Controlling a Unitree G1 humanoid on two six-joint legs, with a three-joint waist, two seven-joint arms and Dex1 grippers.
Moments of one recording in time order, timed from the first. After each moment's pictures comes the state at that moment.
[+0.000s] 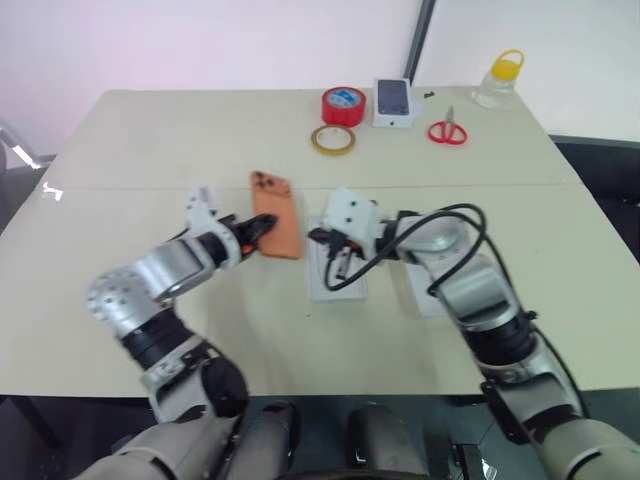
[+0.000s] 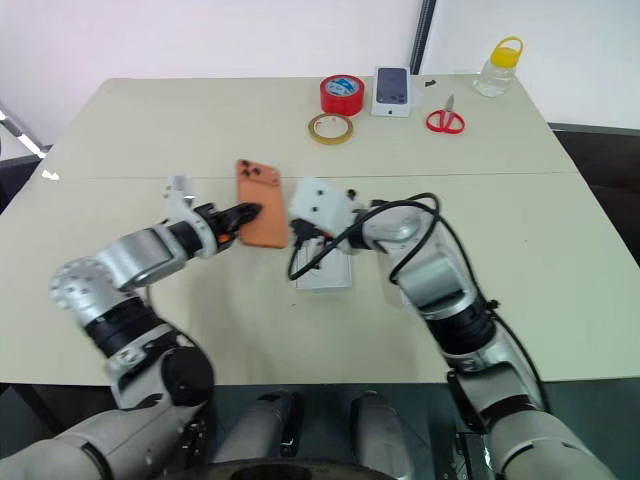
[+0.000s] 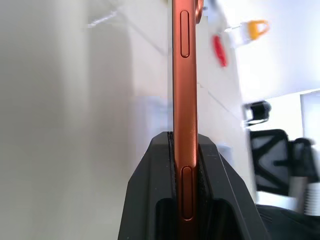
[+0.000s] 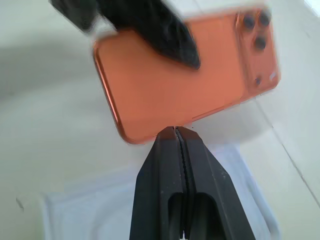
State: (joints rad) left arm -0.73 -0.13 0.83 -0.10 -1.17 1.56 0.42; right arm -0.66 -0.44 0.30 -0.26 -0.10 0.76 0.91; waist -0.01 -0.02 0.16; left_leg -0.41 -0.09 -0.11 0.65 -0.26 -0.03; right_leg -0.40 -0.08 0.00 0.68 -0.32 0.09
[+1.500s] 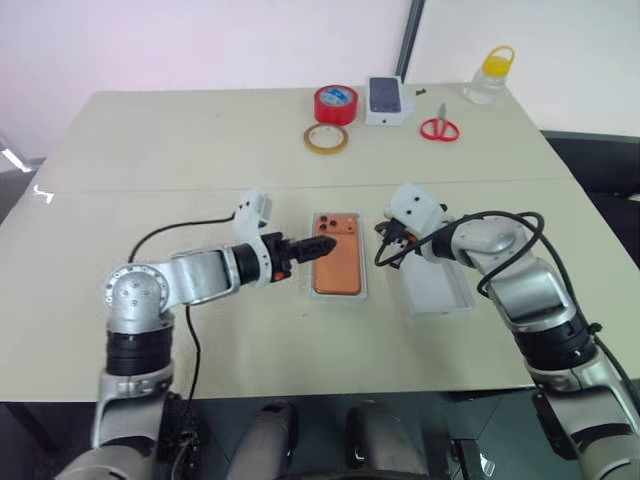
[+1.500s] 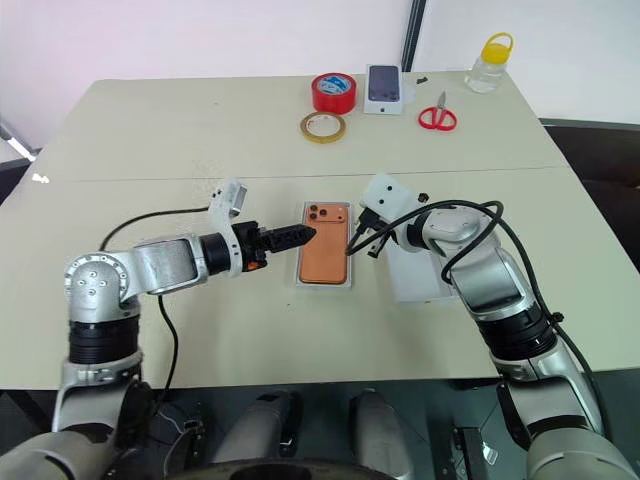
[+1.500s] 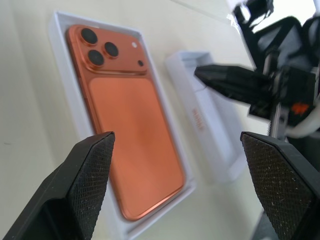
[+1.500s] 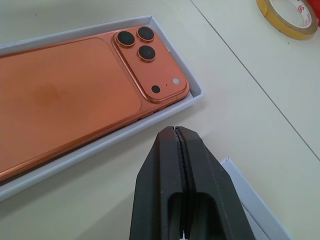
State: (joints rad) left arm -0.54 0.42 0.13 -0.22 -1.53 1.27 0.32; right arm -0.59 -0.61 0.22 -0.22 -0.03 0.77 0.78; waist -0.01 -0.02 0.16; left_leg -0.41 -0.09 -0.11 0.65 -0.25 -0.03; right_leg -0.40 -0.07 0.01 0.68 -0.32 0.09
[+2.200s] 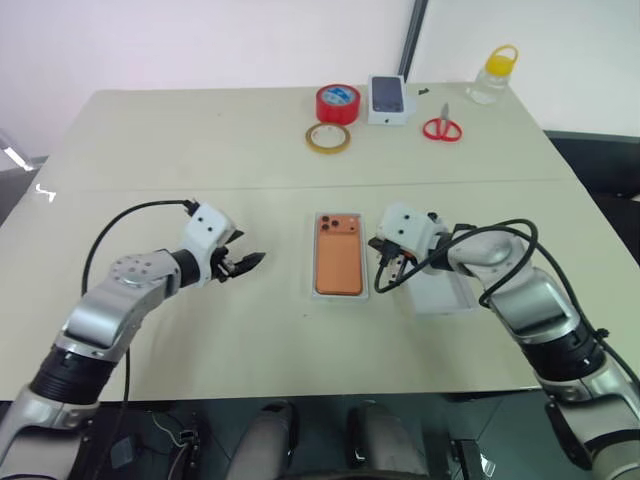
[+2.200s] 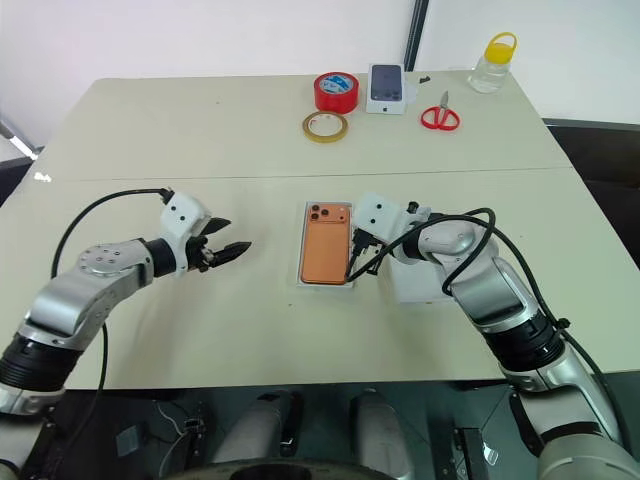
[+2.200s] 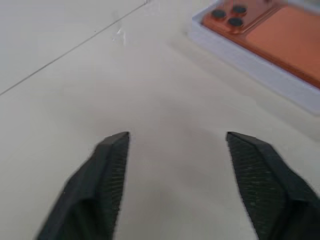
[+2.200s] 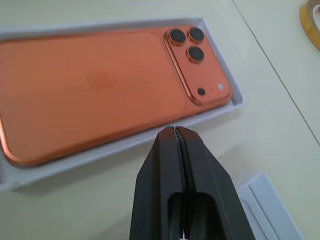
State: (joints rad) left arm -0.35 0.75 -0.15 -0.16 -0.47 0.53 -0.56; right arm -0.55 -0.69 0.31 -0.29 -0.06 0.71 0.83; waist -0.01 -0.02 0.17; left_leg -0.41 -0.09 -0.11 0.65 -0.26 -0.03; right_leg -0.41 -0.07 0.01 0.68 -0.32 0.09
